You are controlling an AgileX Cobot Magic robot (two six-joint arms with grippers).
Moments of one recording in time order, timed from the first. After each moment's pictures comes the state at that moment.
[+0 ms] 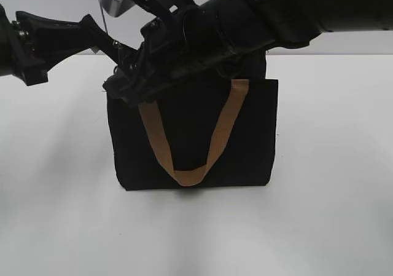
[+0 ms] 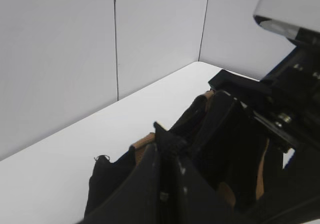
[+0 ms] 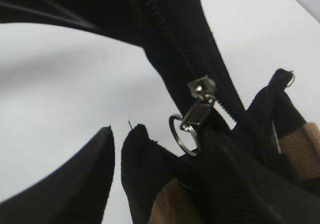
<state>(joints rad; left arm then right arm) -0.10 1.37 -0.66 1.21 -0.88 -0.80 0.66 1.81 -1.28 1.03 0.40 -1.27</state>
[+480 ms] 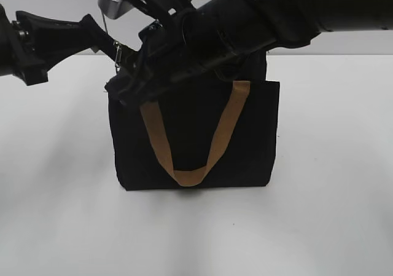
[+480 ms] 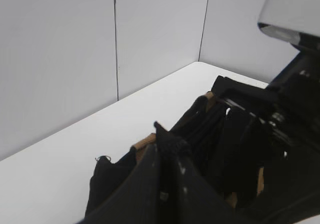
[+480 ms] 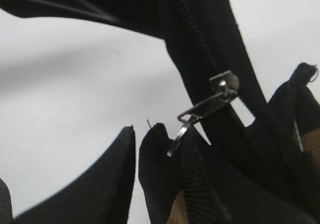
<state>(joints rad) -0.10 1.37 -0.66 1.21 -0.88 -0.80 0.66 1.82 -1.29 1.03 0.44 -1.25</state>
